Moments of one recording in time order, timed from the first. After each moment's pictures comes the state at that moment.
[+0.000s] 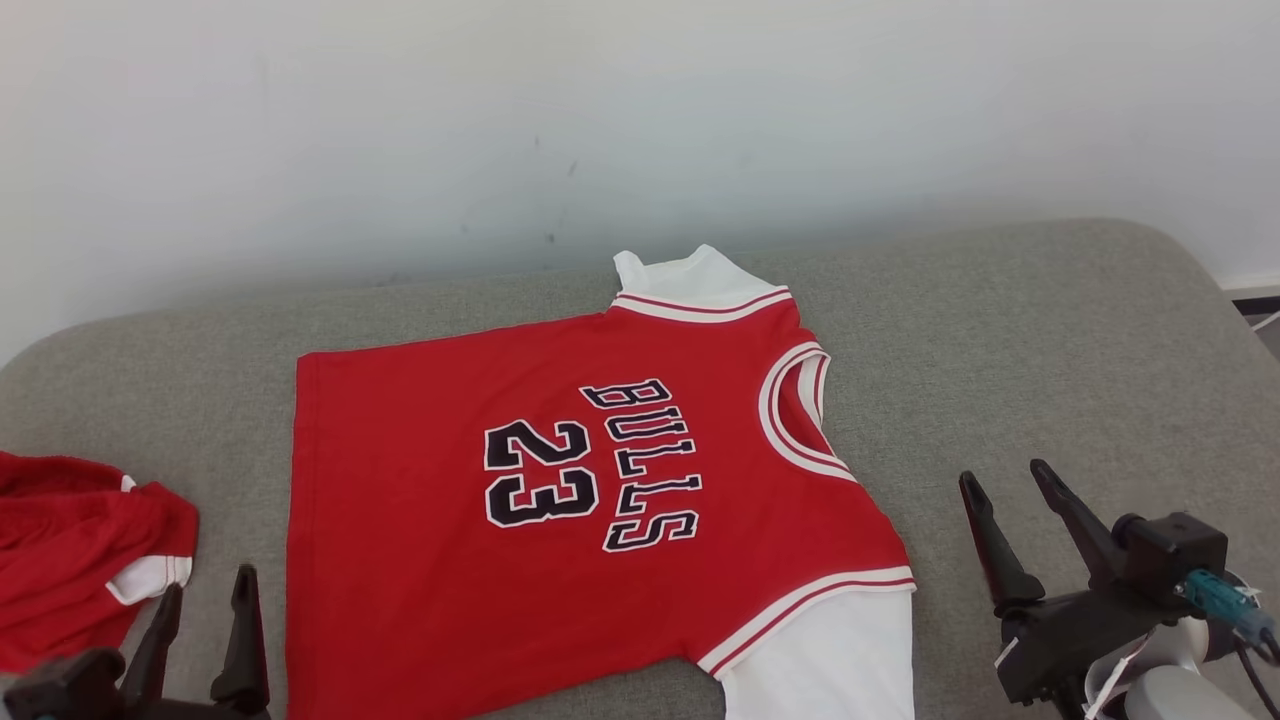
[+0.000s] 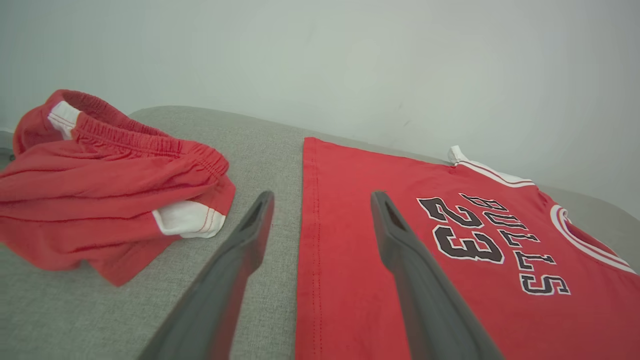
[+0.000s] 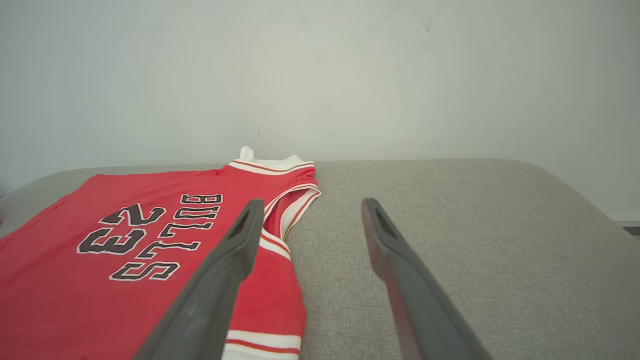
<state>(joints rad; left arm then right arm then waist) -0.08 0.37 -0.32 0.28 -0.64 0.12 -0.25 -0.19 -0.45 0.48 0.21 0.70 -0.12 -0.25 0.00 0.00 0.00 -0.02</state>
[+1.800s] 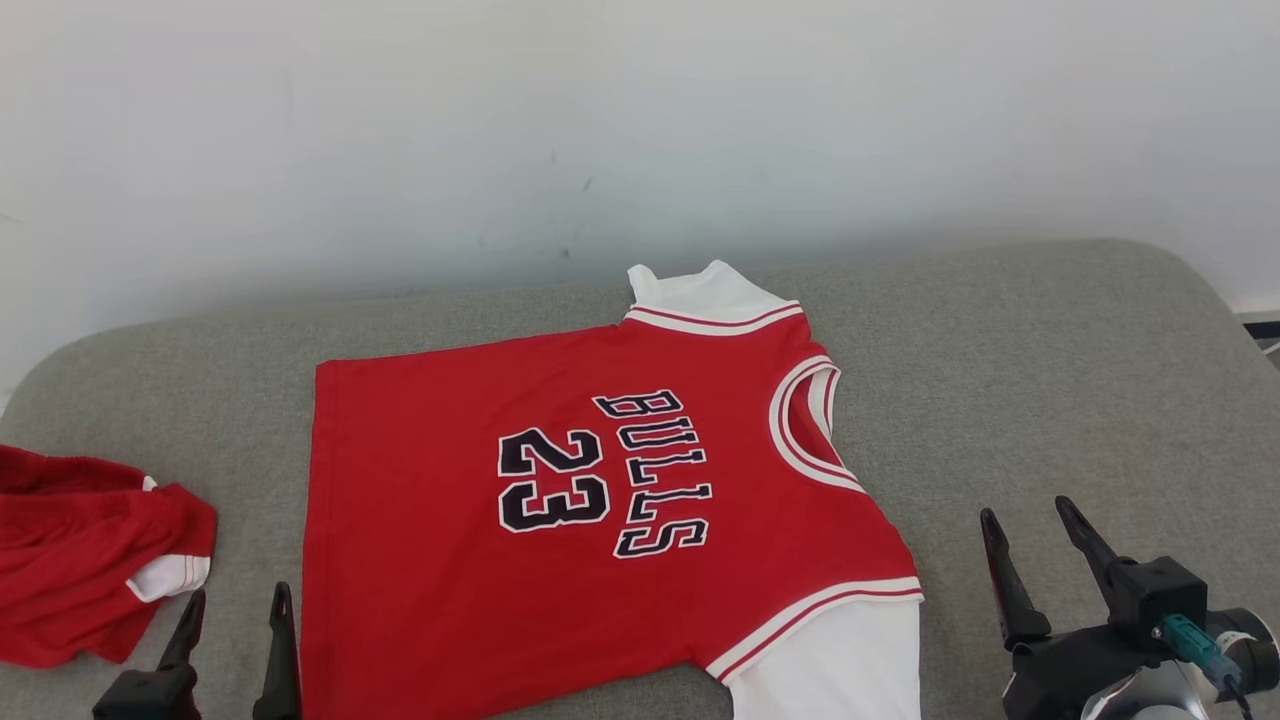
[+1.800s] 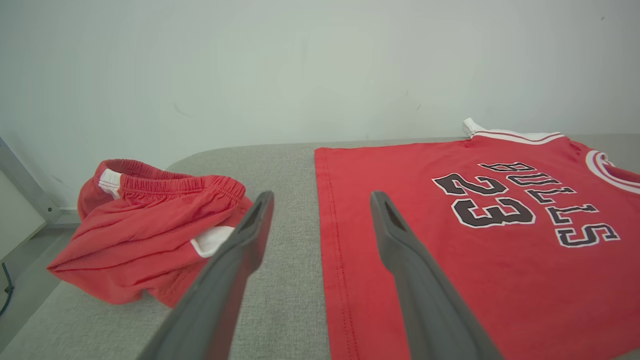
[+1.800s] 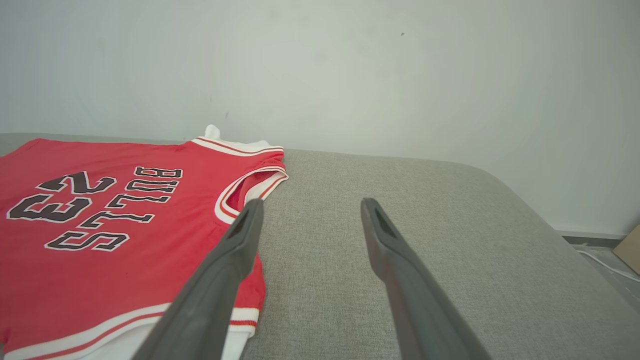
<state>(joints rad) 0.00 0.24 -0.19 0.25 -0.20 0.12 -0.21 -0.10 -0.32 0.29 0.31 0.41 -0.12 -0.26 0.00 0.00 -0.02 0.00</state>
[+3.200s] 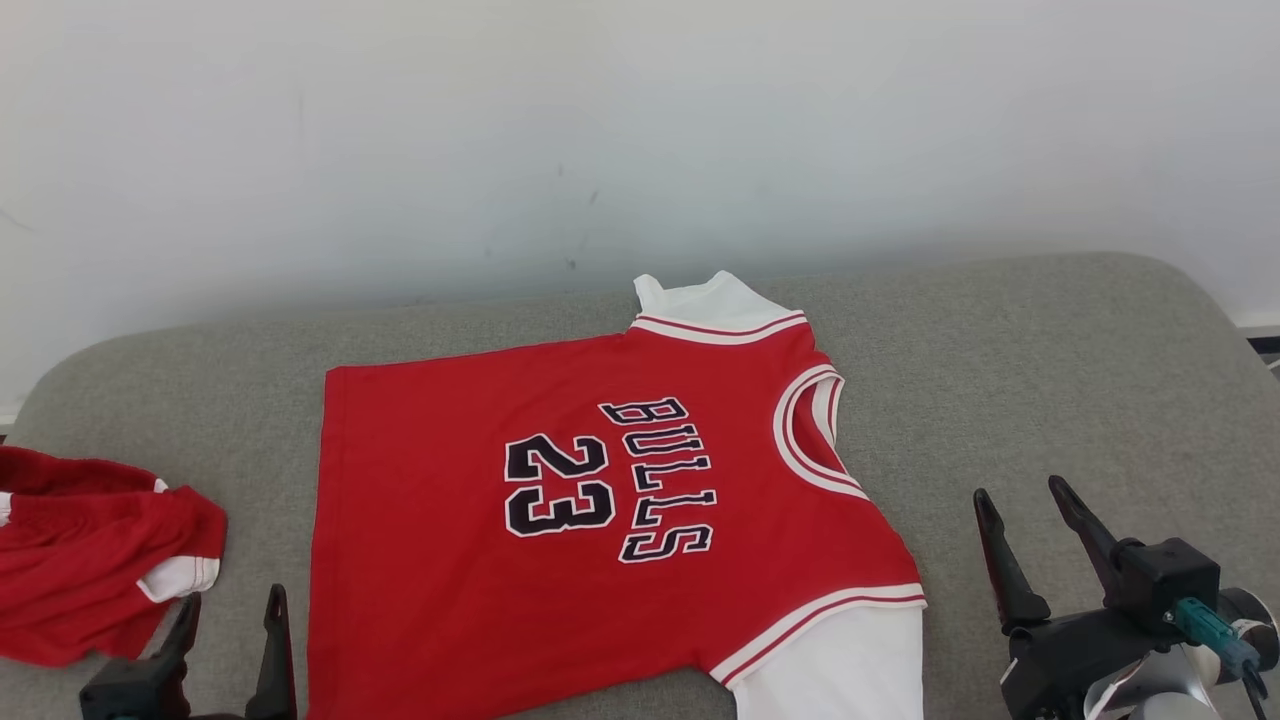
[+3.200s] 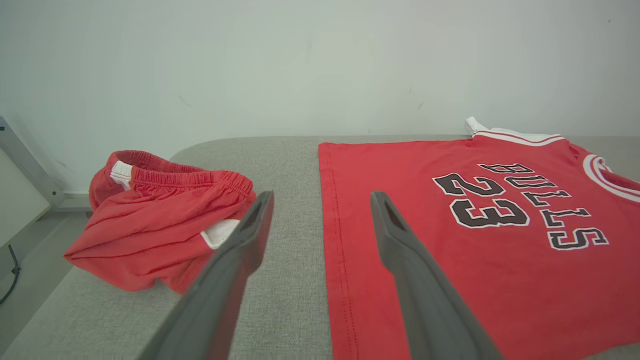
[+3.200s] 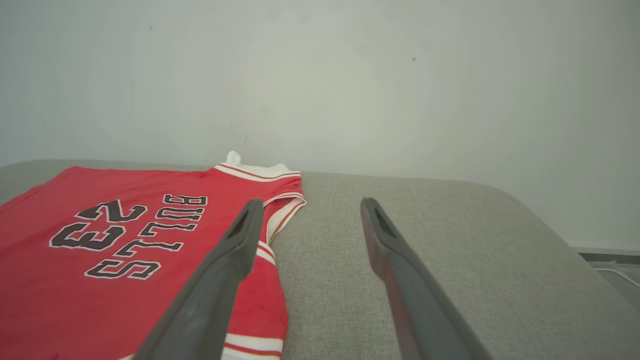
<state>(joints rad) 0.03 0.24 -0.15 0.14 -0.20 0.12 -0.06 -0.08 -0.32 0.25 0.22 0.41 -0.08 -0.21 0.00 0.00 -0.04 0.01</state>
